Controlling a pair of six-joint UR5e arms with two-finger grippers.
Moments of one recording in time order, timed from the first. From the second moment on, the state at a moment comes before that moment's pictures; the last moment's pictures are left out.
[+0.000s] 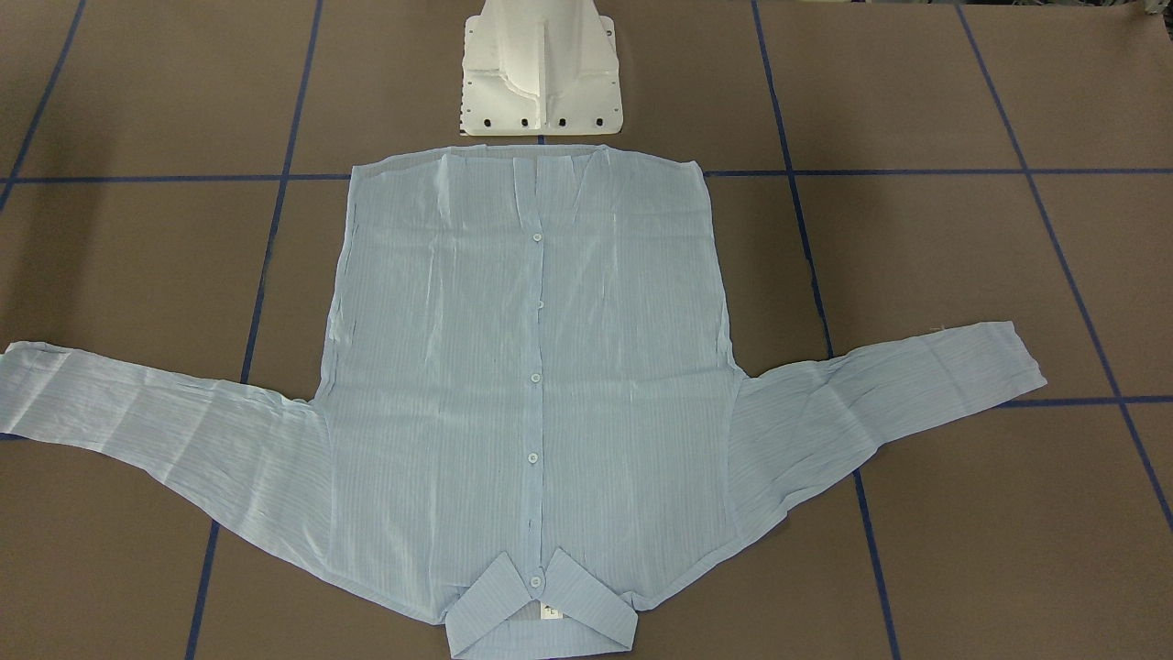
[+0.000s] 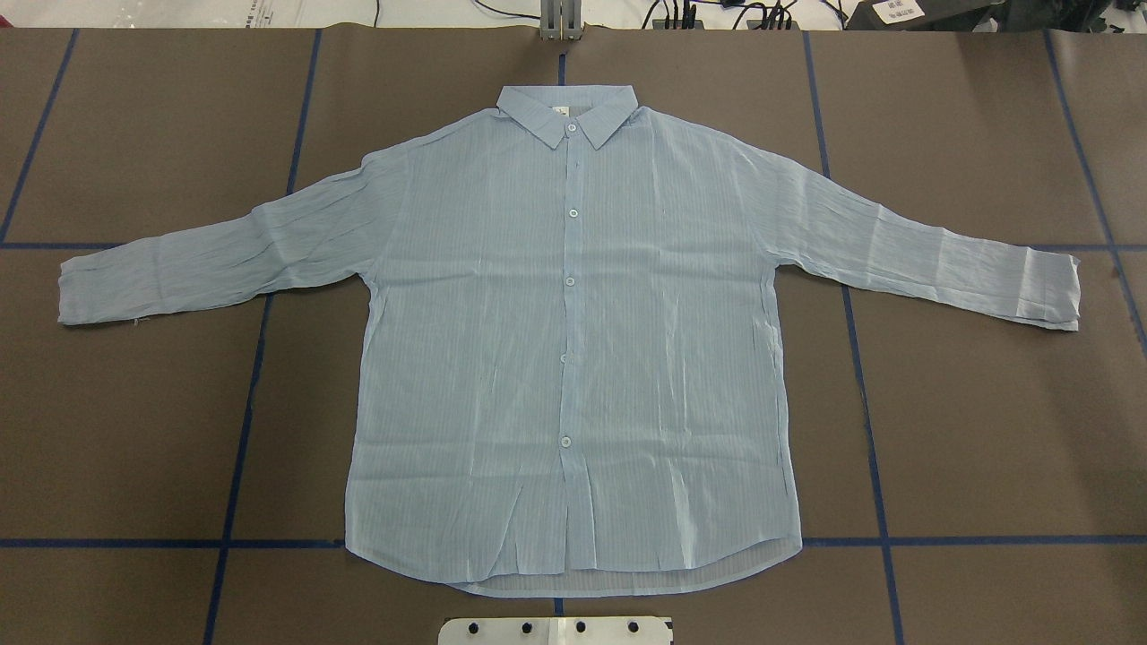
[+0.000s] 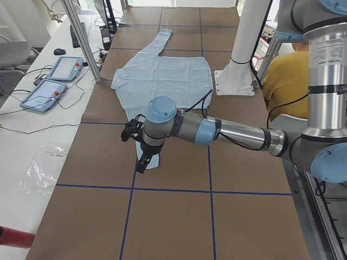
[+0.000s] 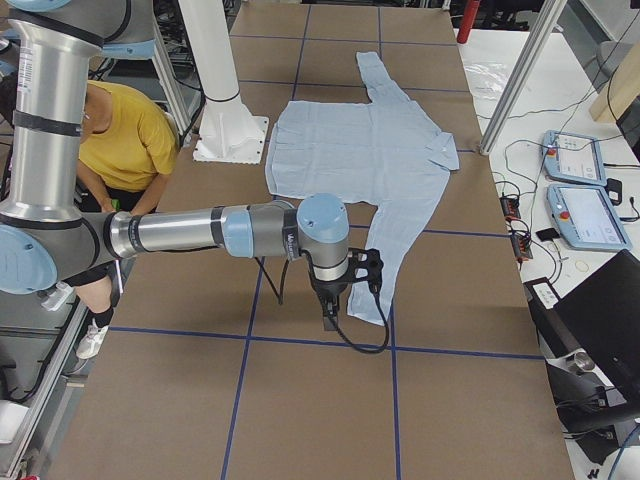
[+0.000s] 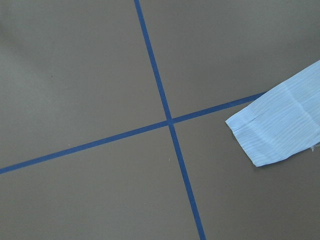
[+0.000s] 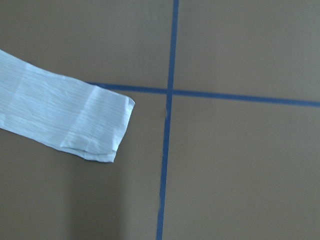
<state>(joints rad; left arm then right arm) -1.63 -1.49 -1.88 -1.73 -2.31 0.17 1.61 -1.74 1.90 -1.56 2.29 0.00</state>
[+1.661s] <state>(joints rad) -1.63 -1.59 -1.79 -2.05 -2.31 0.02 1.11 -1.63 1.36 -0.53 1.97 0.87</state>
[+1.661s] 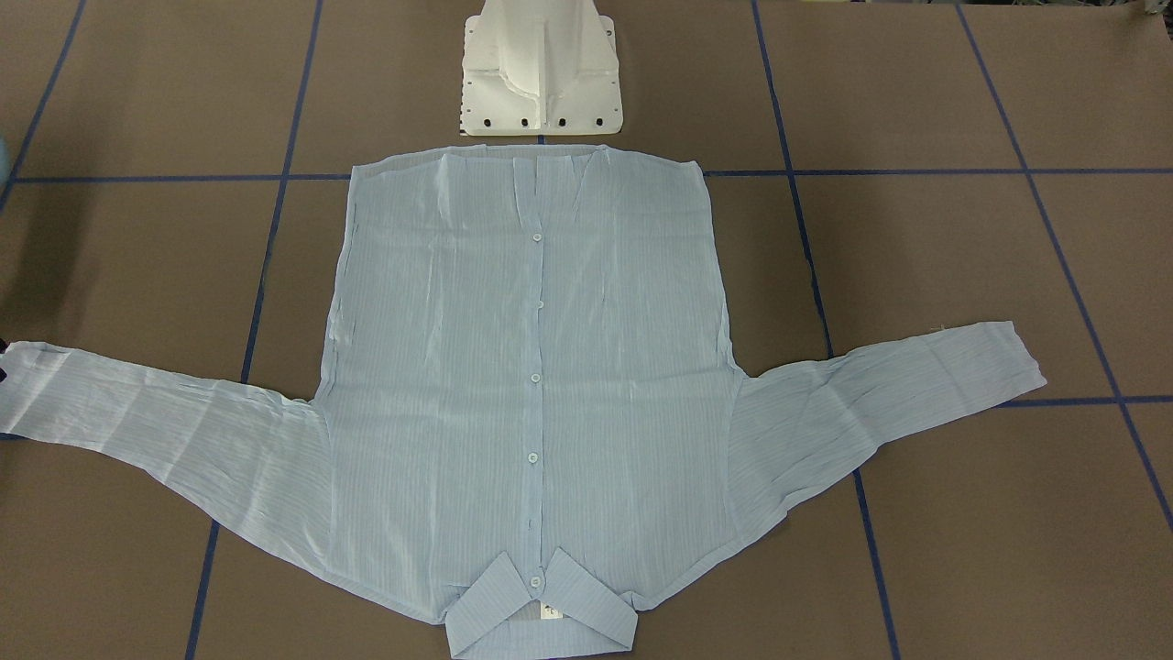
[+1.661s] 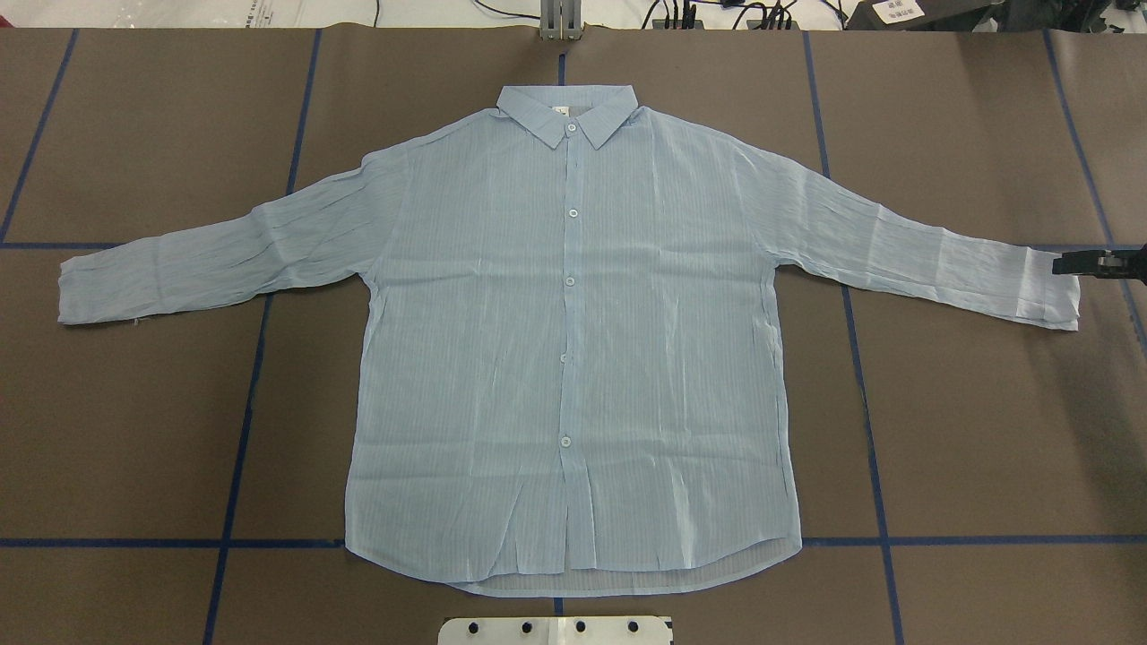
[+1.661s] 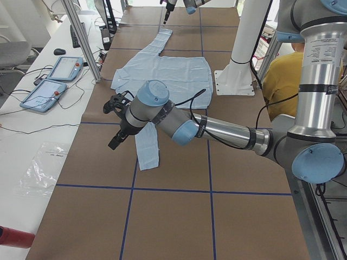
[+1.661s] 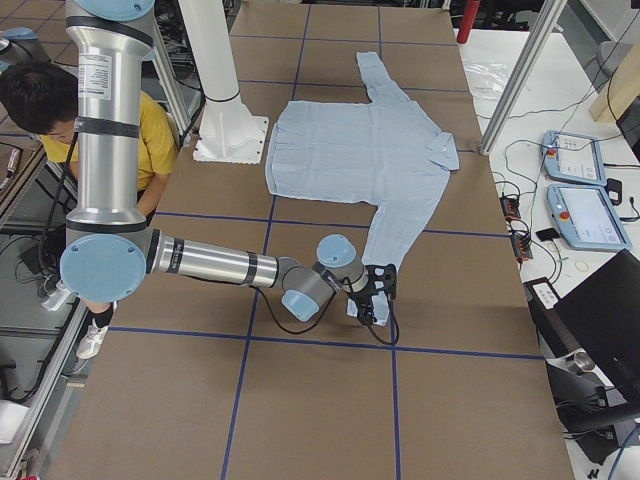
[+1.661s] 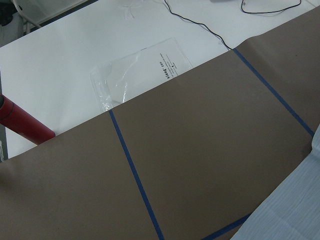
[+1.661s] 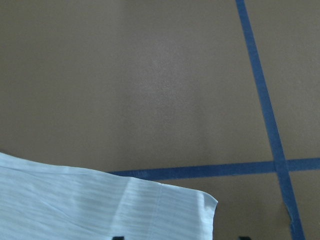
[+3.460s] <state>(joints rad) -1.63 -1.59 -1.79 -2.05 -2.31 0.02 1.08 -1.61 1.32 -0.52 1.96 0.85</state>
